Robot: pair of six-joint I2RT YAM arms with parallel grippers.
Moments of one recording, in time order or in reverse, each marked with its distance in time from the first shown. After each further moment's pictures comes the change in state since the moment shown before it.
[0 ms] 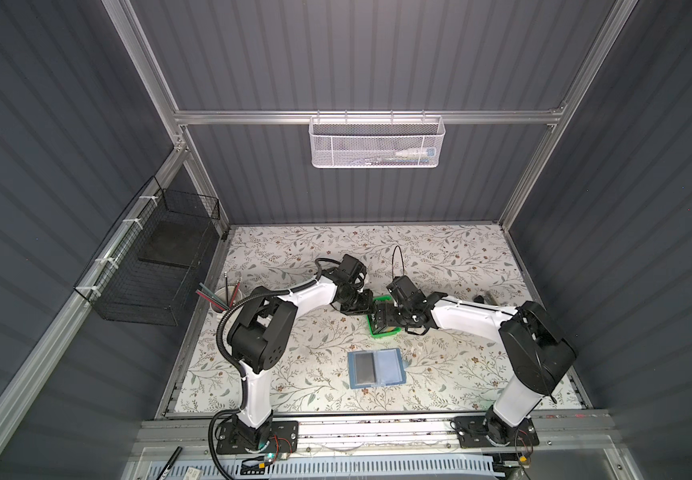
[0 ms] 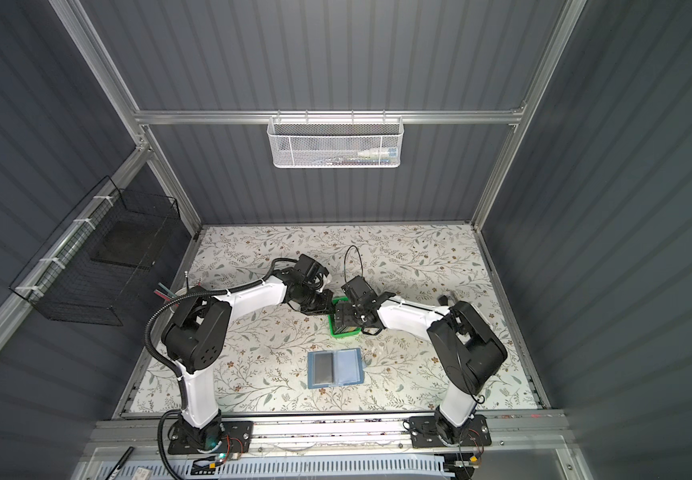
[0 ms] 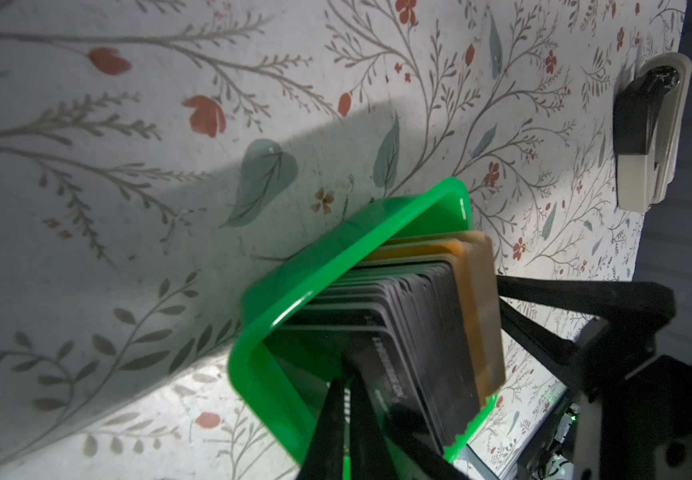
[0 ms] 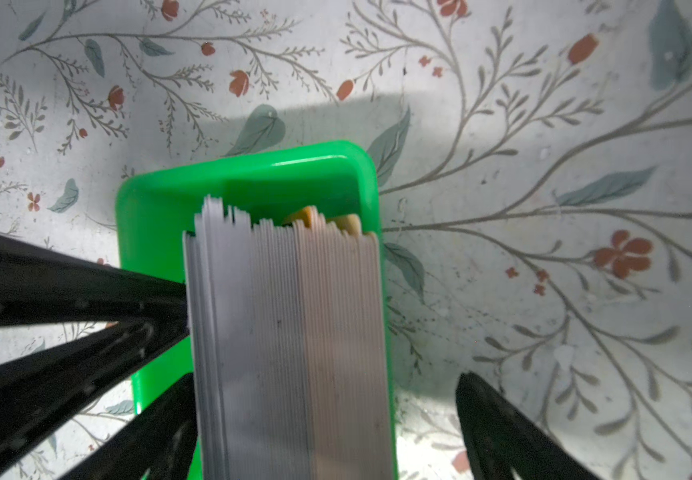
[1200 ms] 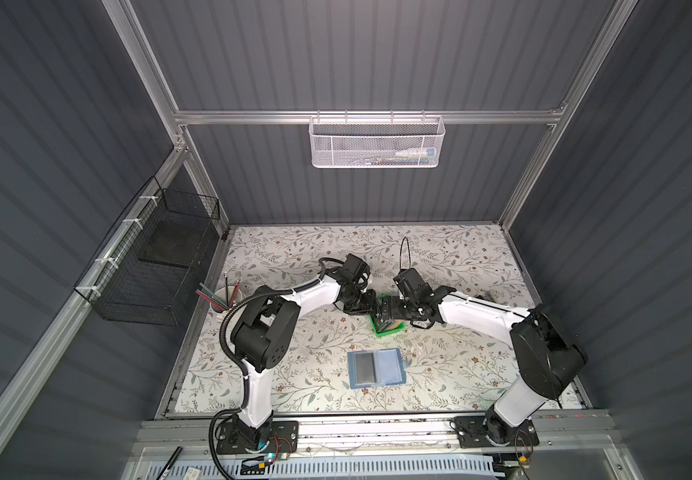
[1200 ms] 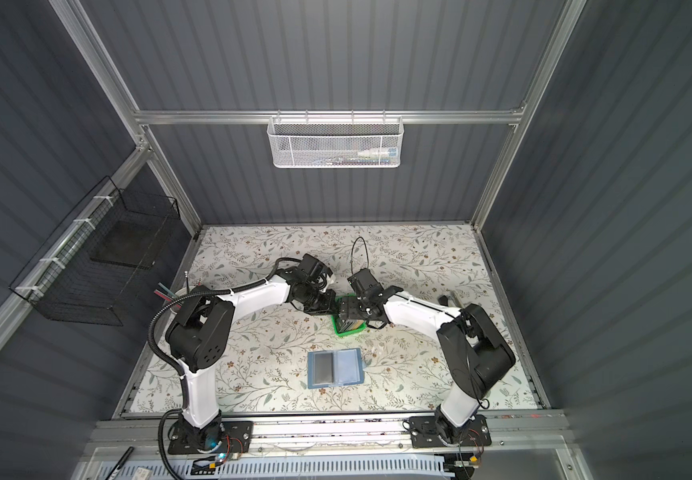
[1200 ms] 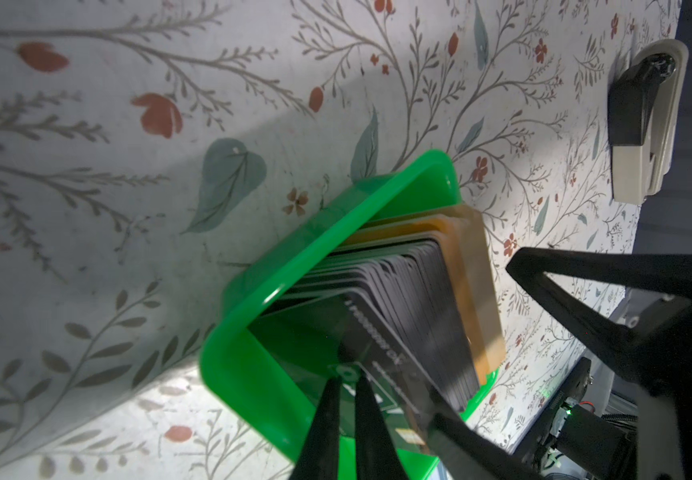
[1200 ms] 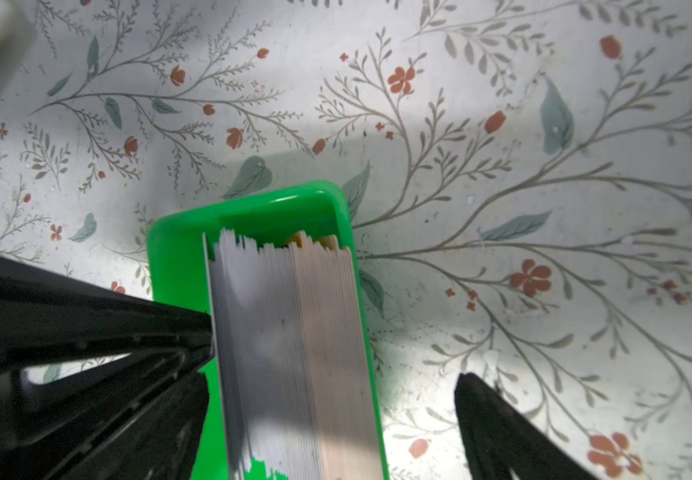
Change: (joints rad) left arm -0.019 0.023 0.037 -0.019 0.011 0.001; right arm -0.047 -0.056 0.032 -0.054 0.003 -0.037
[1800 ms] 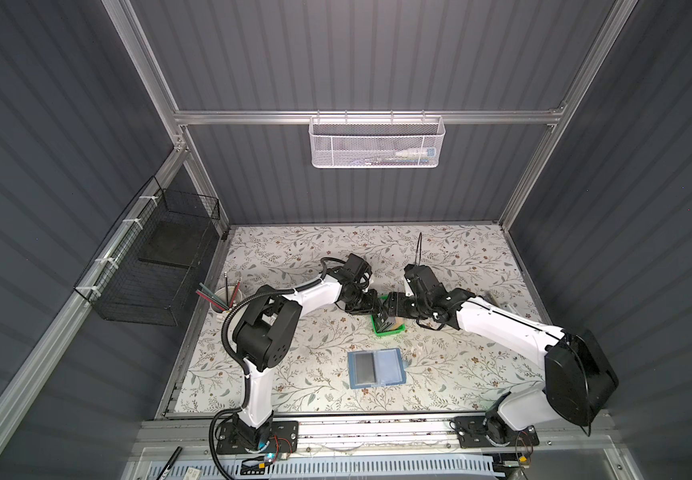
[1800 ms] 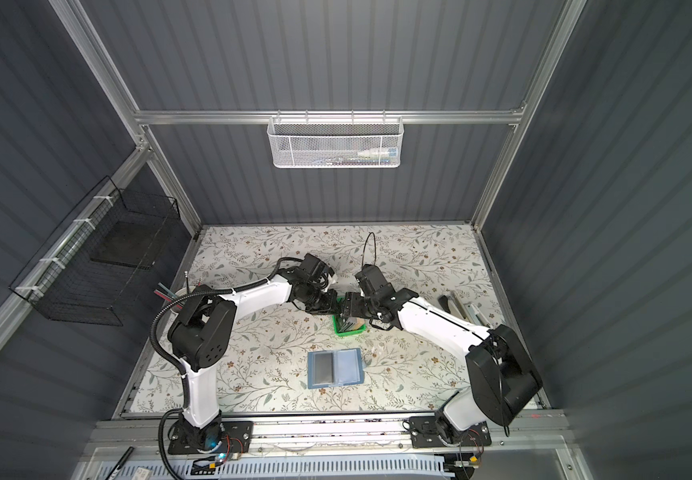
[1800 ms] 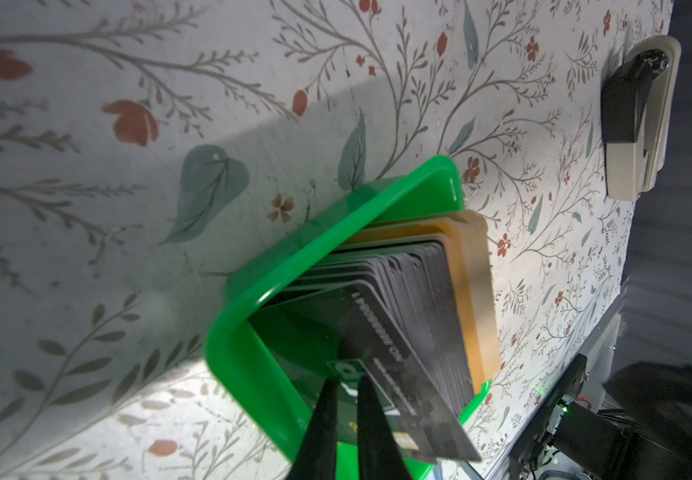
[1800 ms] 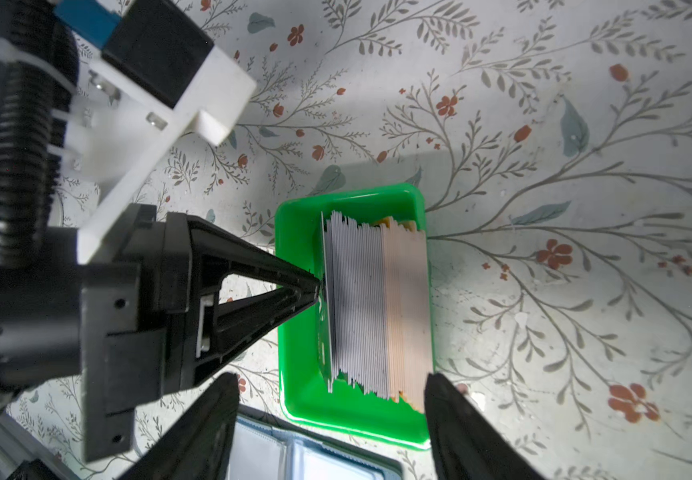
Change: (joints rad) left arm -0.005 0.010 0.012 0.001 0.009 0.003; right arm 0.000 -0.177 -0.049 0.003 -0.101 0.060
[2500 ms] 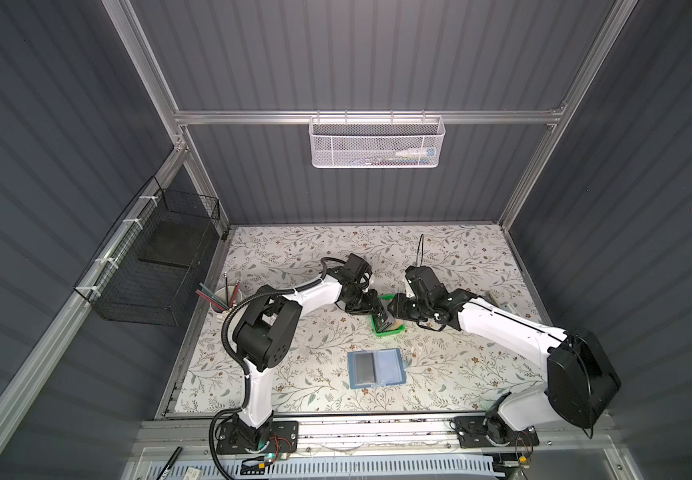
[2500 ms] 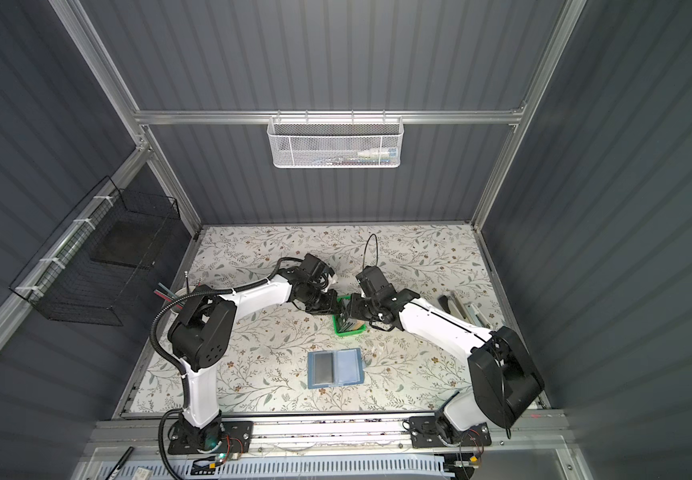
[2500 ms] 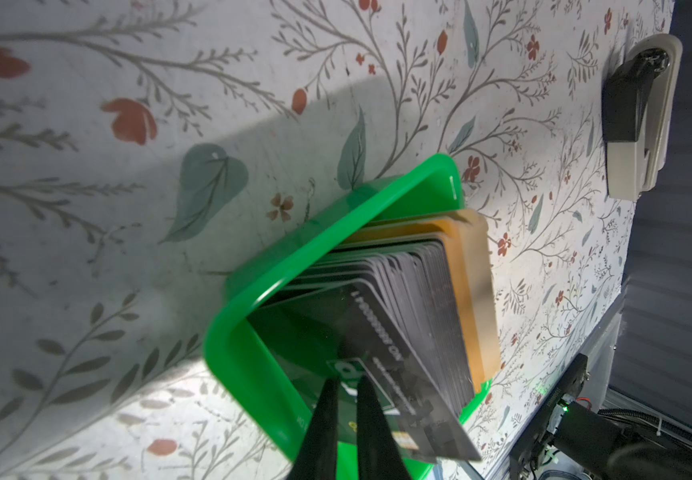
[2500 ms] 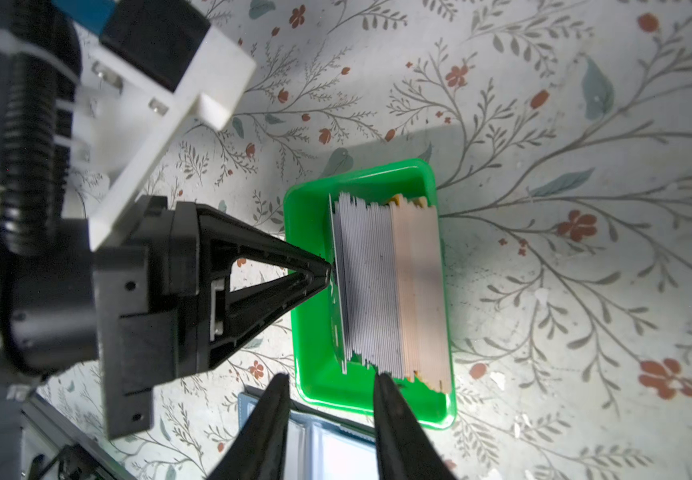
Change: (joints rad) left arm -0.001 0.000 0.001 -0.003 0.000 0.000; right arm 0.000 -0.006 -0.003 -0.011 -0.041 0.050
